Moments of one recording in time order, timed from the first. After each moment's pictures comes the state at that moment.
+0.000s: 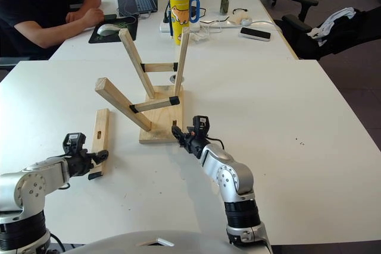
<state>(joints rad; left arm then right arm) 0.00 0.42 0.33 -0.52 -0.44 1.46 -0.04 -0.11 0.07 0.13 -0.21 0.53 0.81 0.01</state>
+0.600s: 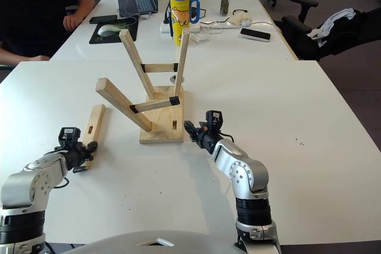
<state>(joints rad) 0.01 0.44 0.27 -0.23 -0.31 1.00 -0.11 -0.13 -0.02 0.00 -0.27 0.55 0.89 0.03</state>
